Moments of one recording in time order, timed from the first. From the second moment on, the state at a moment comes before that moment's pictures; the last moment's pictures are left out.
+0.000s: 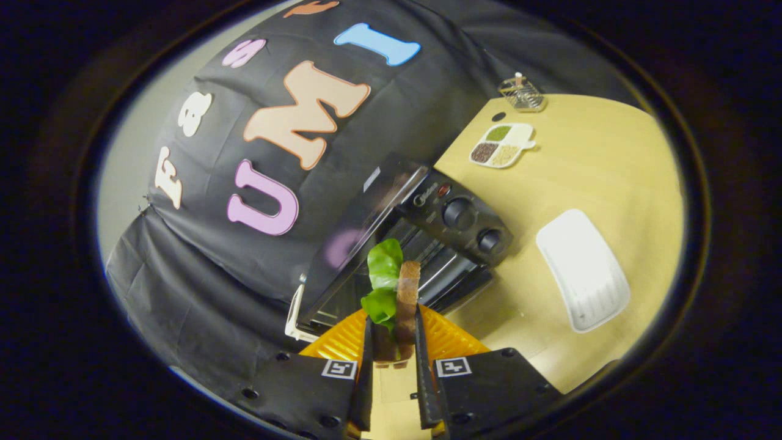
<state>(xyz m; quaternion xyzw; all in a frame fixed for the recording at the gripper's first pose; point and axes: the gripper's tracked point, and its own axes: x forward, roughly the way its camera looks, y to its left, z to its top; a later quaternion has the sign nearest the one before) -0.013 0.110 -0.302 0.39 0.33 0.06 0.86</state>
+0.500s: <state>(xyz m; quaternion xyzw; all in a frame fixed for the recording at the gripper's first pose) 0.043 0.134 -0.335 0.39 0.29 0.06 0.87</state>
